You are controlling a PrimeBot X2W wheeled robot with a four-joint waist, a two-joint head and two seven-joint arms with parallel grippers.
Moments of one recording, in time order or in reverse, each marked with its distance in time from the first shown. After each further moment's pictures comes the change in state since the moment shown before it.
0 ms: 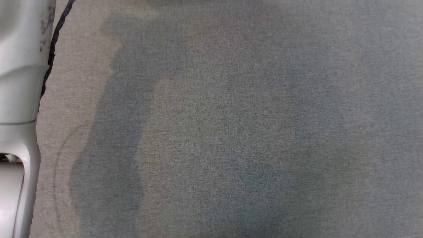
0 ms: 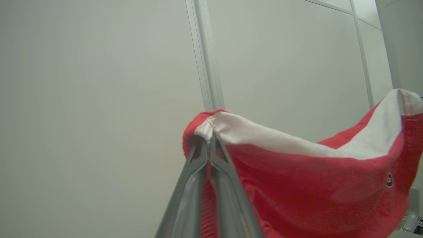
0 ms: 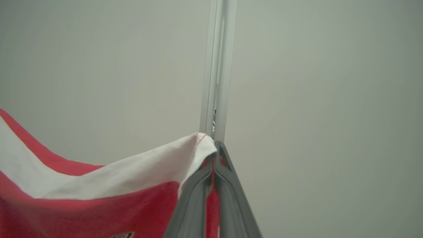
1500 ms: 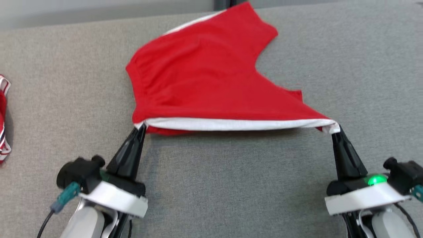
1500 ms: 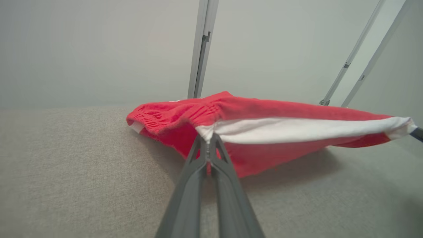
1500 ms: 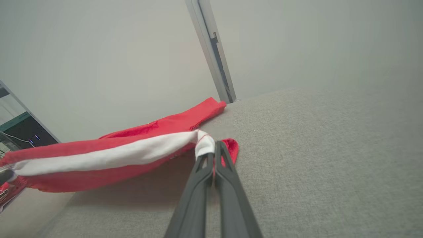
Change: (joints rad) left arm 1.207 0.026 0.081 -0.388 -0.045 -0.007 -0.011; right arm 1.194 0.180 -0.052 -0.311 0.091 0.000 -0.073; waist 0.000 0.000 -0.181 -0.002
